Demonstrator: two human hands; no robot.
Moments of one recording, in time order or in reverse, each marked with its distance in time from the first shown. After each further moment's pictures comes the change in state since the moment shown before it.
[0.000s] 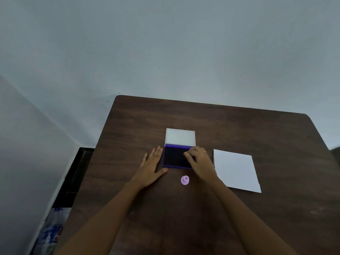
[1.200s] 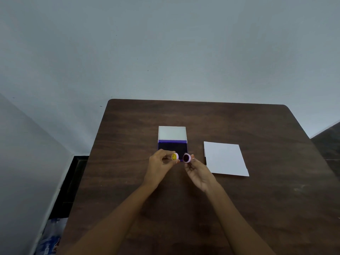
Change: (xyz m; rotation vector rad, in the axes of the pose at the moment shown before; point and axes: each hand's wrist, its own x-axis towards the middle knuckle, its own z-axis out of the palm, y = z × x) left_hand -0.032 0.082 0.002 -0.540 0.413 0.134; right_hand -0.058 -0.030 -0.011 1.739 0.143 0.882
